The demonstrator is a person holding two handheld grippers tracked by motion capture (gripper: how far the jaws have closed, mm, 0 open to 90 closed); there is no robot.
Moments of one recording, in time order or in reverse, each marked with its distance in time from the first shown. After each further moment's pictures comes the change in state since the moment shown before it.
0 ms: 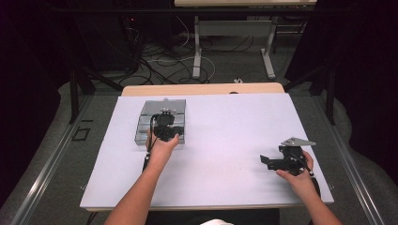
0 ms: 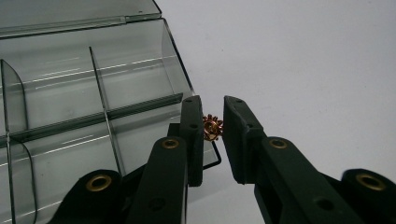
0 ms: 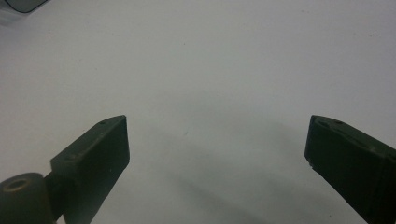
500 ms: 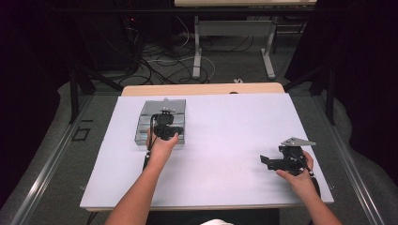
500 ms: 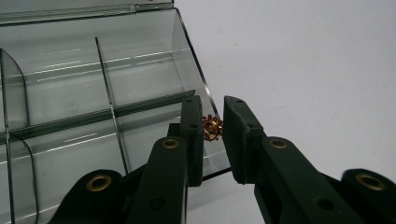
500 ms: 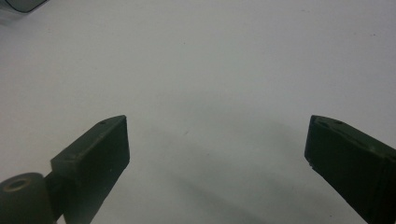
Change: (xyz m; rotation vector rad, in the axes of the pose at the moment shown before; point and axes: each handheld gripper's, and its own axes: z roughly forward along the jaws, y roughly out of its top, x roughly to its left) left arm 0.007 0.002 0.010 0.027 0.015 -0.028; right arm 0.000 0.000 0.000 0.002 0.004 -0.004
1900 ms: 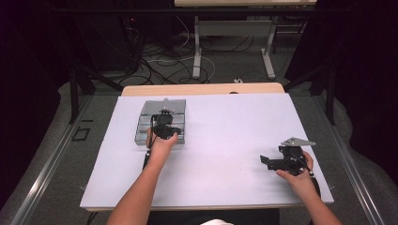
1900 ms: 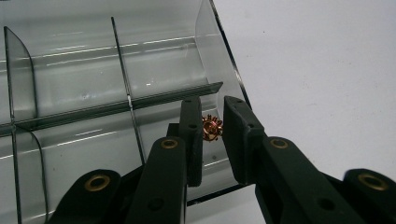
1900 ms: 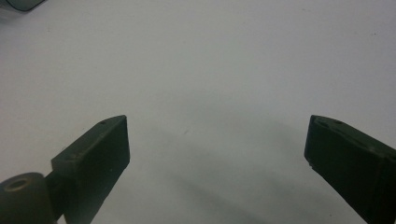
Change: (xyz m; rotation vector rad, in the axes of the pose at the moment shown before) left arm 0.010 0.001 0.014 0.051 0.034 -0.029; right arm 0.000 0.000 0.000 0.002 -0.001 -0.002
